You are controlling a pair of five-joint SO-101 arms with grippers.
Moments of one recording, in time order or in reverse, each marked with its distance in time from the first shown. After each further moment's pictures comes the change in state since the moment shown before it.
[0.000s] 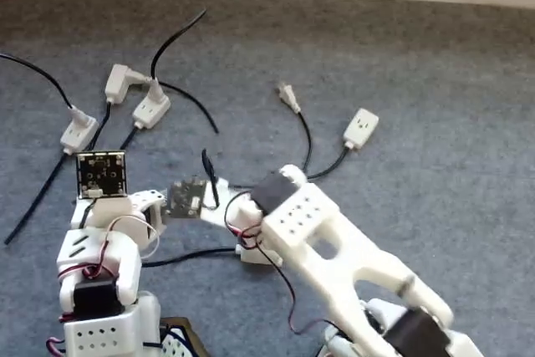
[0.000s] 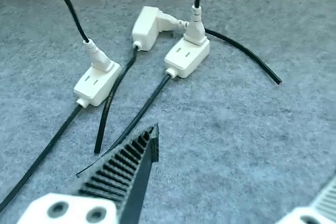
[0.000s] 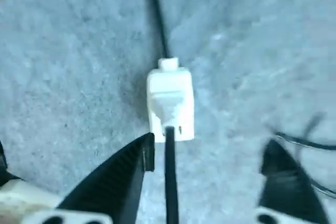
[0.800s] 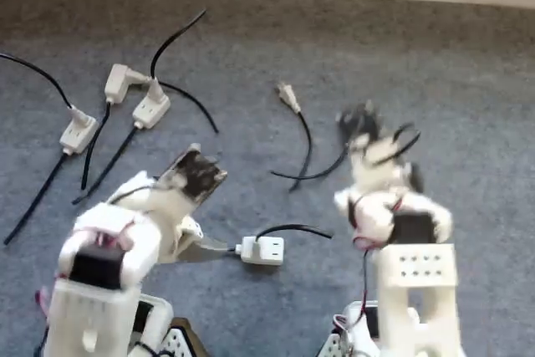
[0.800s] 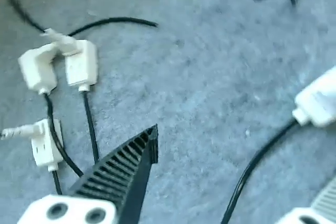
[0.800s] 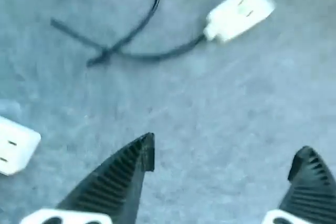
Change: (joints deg) left arm 20.0 34.0 -29.8 21.5 -31.5; right arm 40.9 -33.8 33.3 -20.0 -17.1
